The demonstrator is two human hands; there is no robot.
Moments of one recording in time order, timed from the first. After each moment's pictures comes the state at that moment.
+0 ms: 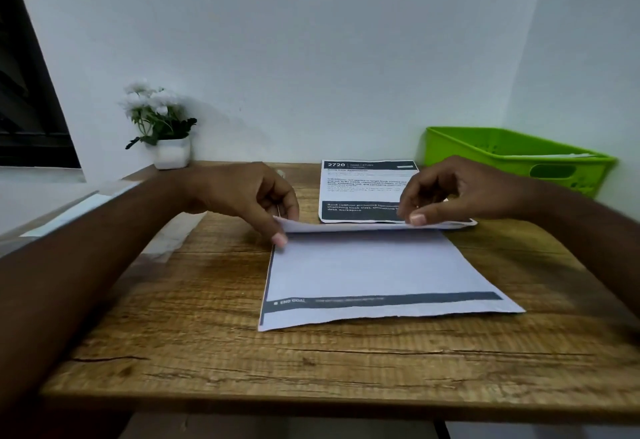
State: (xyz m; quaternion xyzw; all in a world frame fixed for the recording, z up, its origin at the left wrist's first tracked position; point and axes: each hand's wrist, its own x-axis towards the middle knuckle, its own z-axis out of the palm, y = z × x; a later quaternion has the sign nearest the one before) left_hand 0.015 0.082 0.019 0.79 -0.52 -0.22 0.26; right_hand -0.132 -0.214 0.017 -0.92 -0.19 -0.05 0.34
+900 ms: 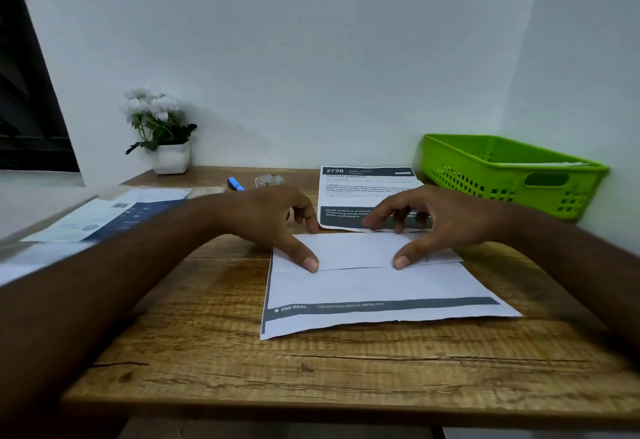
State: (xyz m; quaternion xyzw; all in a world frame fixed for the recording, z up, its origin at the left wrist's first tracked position) left_hand -0.005 0.053 0.007 0.87 -0.47 -0.09 0.15; right_hand -0.122 -0.199 0.004 -0.96 -0.14 0.01 0.23
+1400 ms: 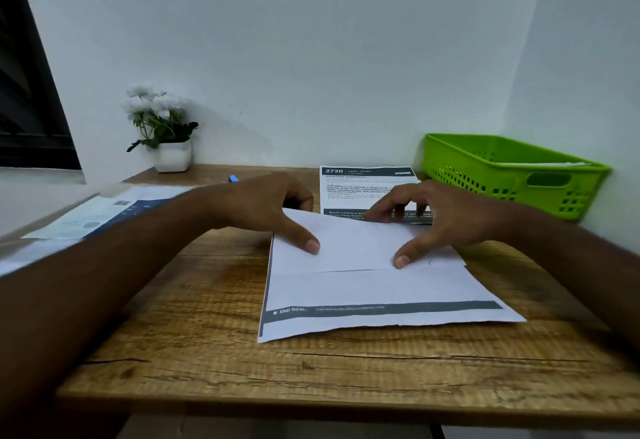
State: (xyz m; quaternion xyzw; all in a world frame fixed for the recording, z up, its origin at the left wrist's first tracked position) left_hand -0.003 0.060 0.010 0.83 -0.49 -0.12 0.25; right_hand -0.123 -0.198 0.004 -0.96 -0.14 -0.04 0.22
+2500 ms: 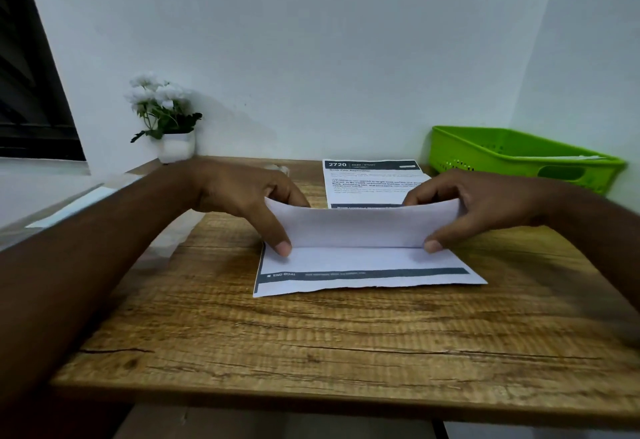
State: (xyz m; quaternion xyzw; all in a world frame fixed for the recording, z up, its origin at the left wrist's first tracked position) left_hand -0.005 0.082 0.028 0.76 -0.52 -0.33 0.21; right_hand -0.144 -0.201 0.024 -0.94 -0.16 0.06 0.31
